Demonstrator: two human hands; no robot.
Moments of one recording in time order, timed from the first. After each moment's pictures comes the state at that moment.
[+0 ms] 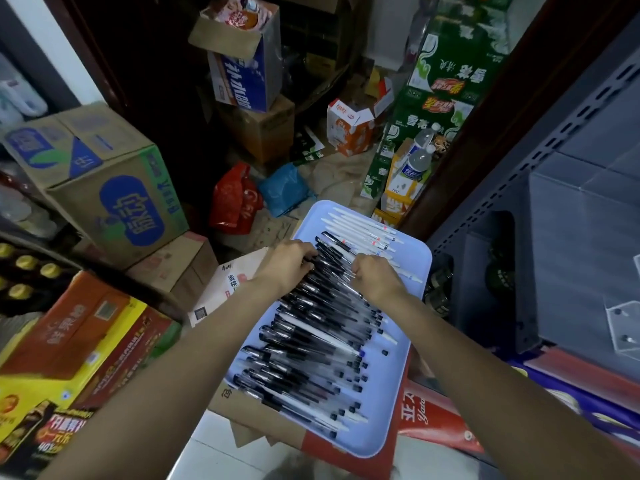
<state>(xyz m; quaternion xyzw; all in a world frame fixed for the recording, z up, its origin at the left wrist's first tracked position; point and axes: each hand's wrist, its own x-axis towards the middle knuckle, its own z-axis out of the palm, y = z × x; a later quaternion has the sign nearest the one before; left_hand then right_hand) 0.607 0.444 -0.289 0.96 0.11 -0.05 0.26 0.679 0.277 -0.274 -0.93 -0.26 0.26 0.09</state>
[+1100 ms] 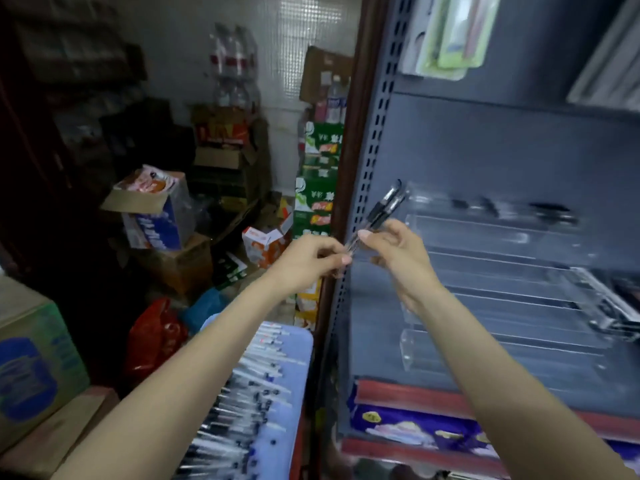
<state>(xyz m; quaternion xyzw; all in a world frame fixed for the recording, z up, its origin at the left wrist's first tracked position) 0.679 0.266 -0.064 0.85 -0.12 0.03 0.51 0.689 0.107 -0.039 -0.71 -0.11 0.01 0.70</state>
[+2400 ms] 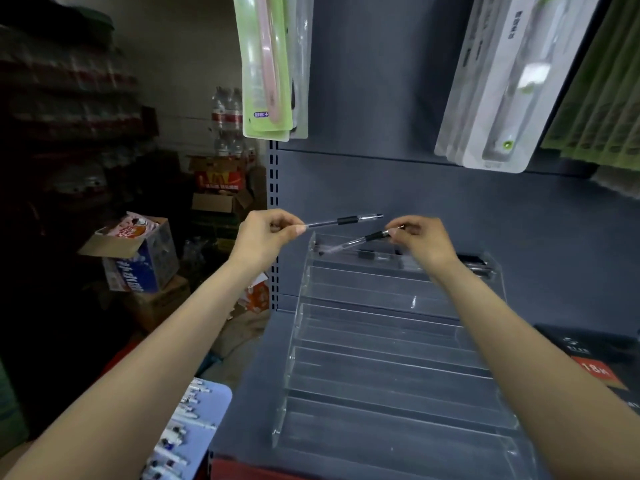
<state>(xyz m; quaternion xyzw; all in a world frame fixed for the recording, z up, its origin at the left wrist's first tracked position) 0.765 0.121 0.024 0.83 0.01 0.27 0.49 0.852 -0.115 0.021 -0.82 -0.15 -0.12 0.54</state>
